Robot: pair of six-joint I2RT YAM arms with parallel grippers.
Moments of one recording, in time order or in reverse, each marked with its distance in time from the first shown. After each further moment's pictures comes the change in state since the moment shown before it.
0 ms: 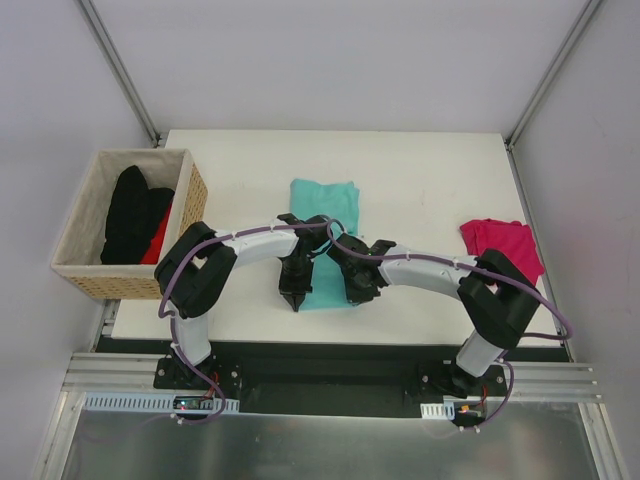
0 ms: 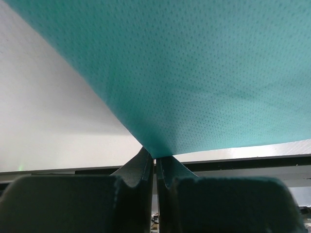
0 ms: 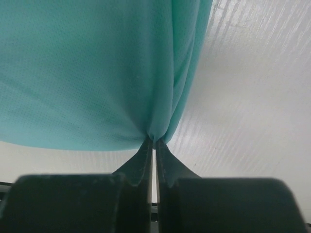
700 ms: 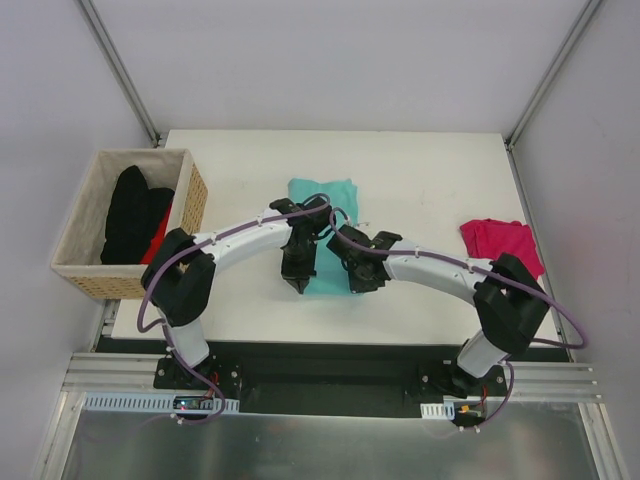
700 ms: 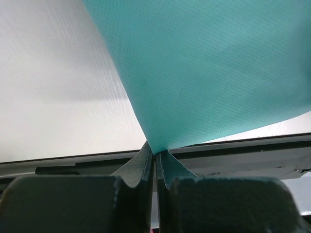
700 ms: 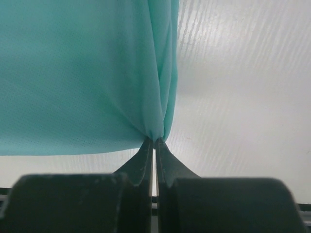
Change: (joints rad) left arm 0.000 -0.084 0.121 -0.081 -0.061 -0.022; right arm 0.002 -0.042 0.081 -0.122 0.129 0.000
